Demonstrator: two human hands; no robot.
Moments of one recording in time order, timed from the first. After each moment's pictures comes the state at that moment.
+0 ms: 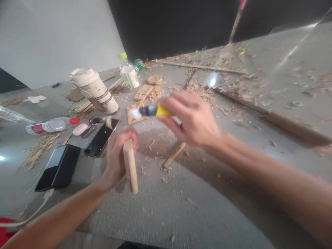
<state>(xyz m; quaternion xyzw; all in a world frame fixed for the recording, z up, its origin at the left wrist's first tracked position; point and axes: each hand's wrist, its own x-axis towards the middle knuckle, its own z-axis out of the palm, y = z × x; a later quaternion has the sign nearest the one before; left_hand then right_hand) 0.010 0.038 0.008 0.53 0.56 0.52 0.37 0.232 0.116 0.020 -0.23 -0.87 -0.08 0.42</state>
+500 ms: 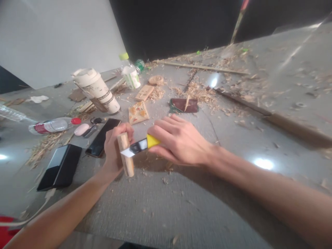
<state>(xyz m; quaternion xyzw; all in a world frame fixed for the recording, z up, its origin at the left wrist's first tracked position) 0.001 0.047 0.004 0.50 0.59 0.54 0.34 0.216 0.096 0.006 -0.17 -0.93 0.03 0.33</state>
